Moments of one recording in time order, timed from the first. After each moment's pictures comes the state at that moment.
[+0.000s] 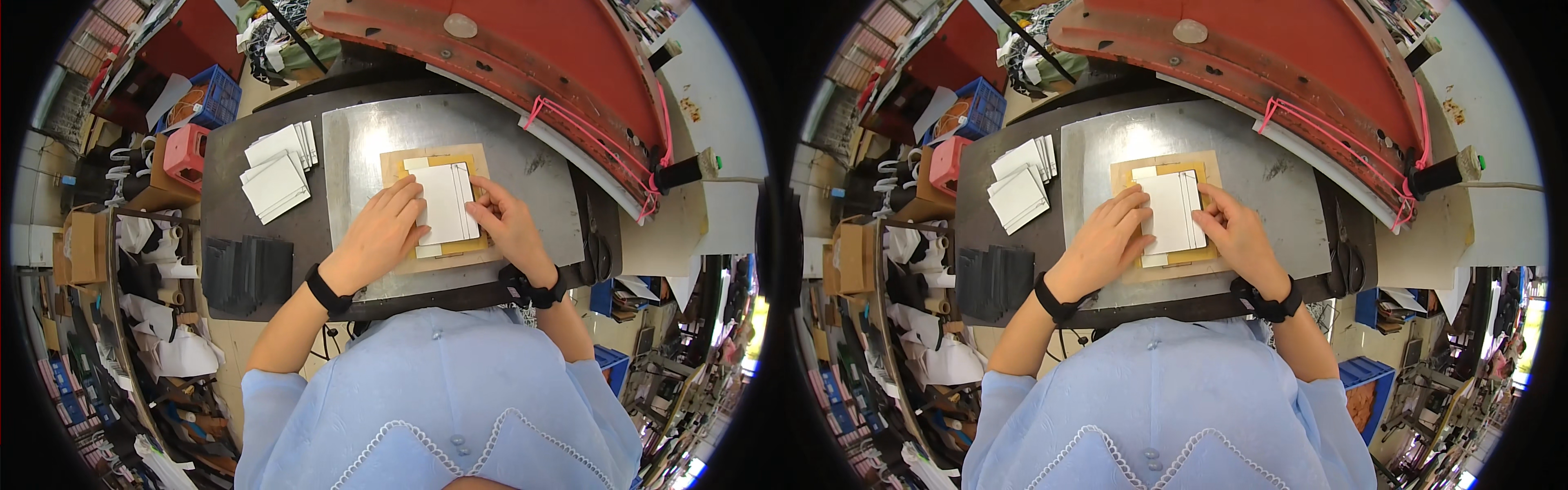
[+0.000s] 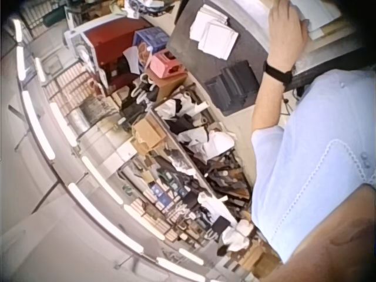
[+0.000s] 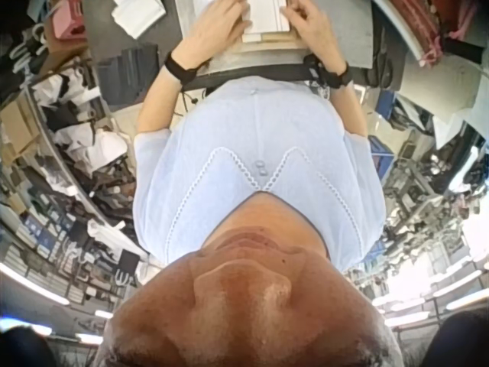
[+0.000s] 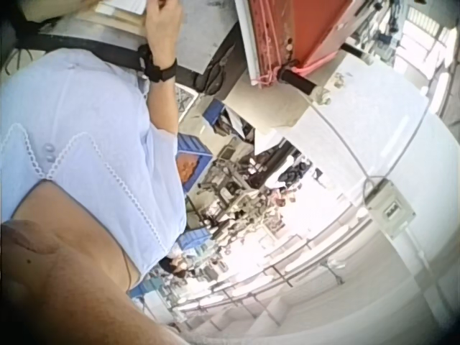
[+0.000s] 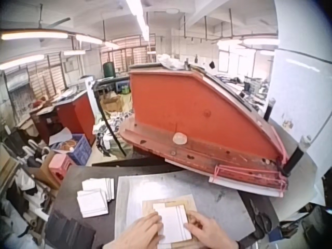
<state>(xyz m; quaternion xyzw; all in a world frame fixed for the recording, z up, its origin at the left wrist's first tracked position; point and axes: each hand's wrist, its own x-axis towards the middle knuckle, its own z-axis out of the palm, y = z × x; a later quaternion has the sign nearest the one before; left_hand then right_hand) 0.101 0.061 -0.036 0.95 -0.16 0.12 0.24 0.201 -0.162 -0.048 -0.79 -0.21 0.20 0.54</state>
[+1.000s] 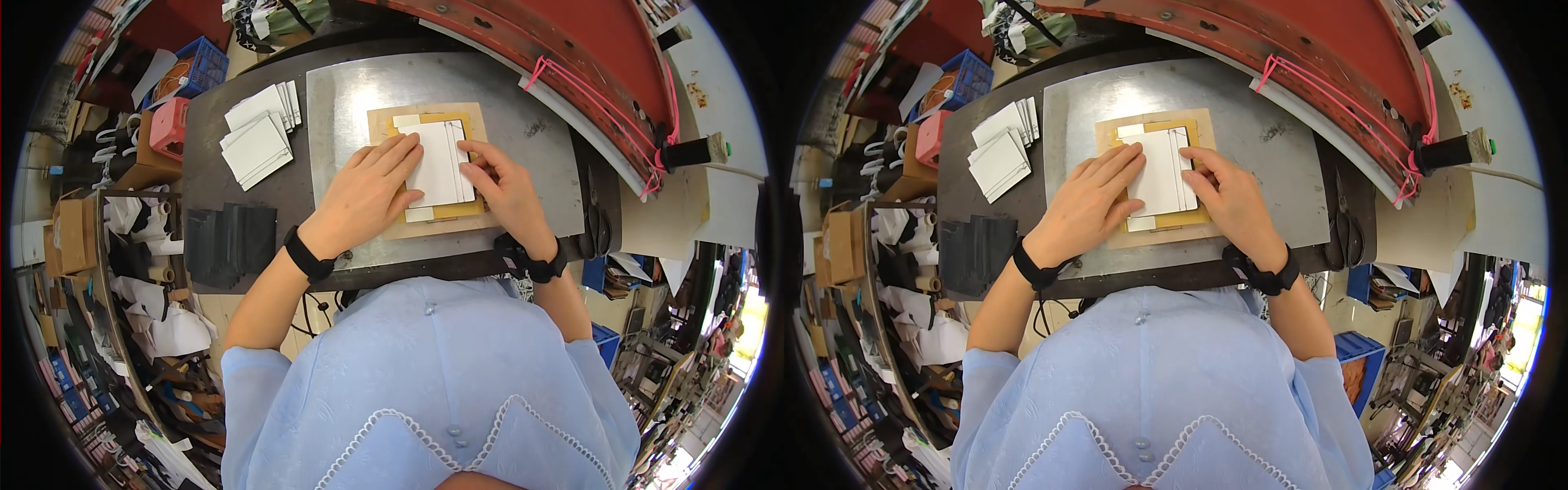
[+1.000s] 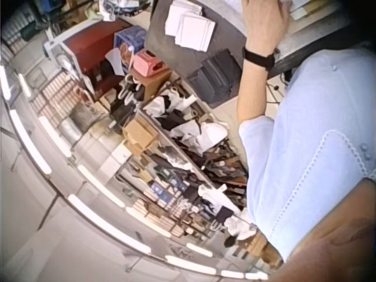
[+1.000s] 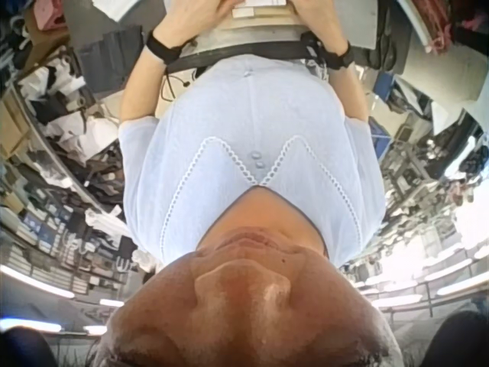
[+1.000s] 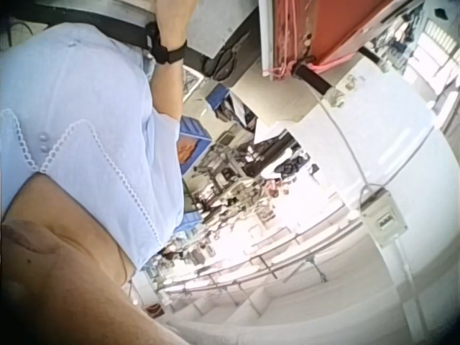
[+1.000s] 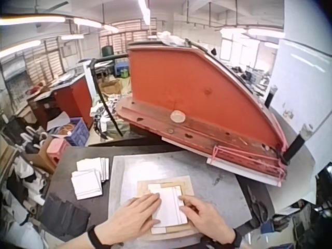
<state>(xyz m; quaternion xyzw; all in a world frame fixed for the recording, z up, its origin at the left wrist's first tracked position) 0.101 0.064 -0.037 0.97 -0.15 0.08 0.19 0.197 -0.161 -0.042 -0.80 -0.22 0.19 0.52</state>
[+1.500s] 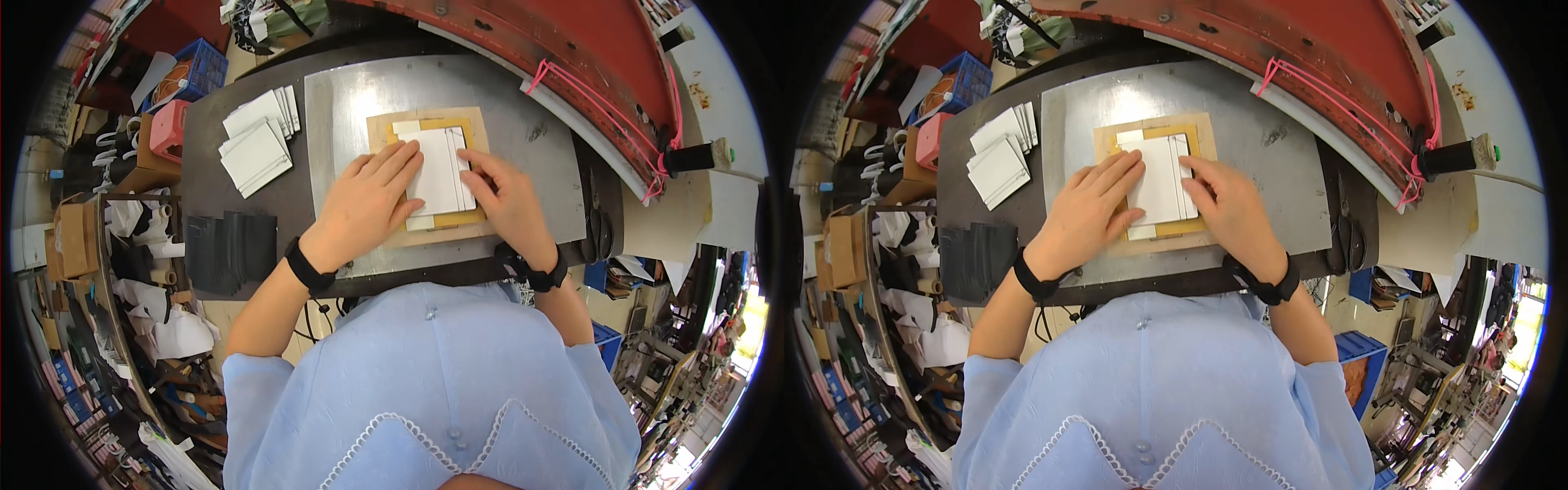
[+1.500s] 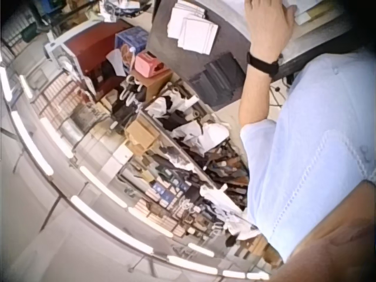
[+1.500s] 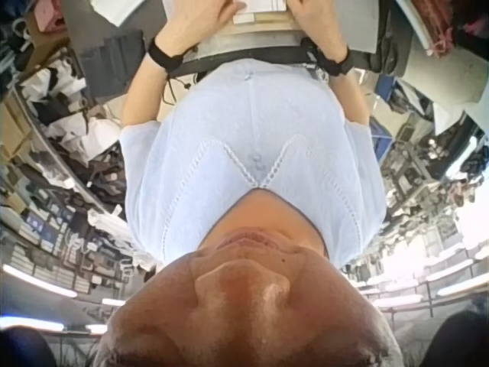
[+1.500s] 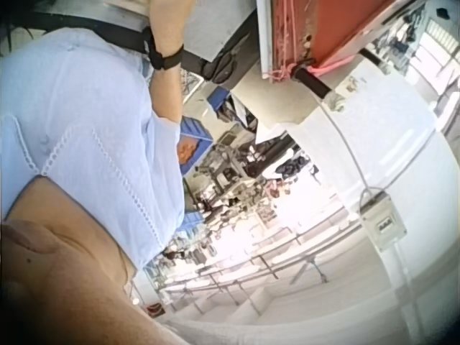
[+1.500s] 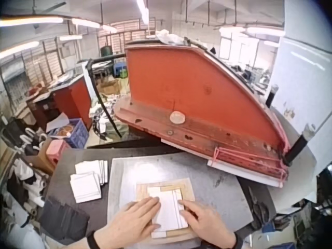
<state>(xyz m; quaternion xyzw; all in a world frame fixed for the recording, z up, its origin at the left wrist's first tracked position) 0.101 0.062 -0.032 0.97 -0.15 0.08 0.18 0.195 -0.159 -0.038 -0.83 -0.27 0.13 0.47</state>
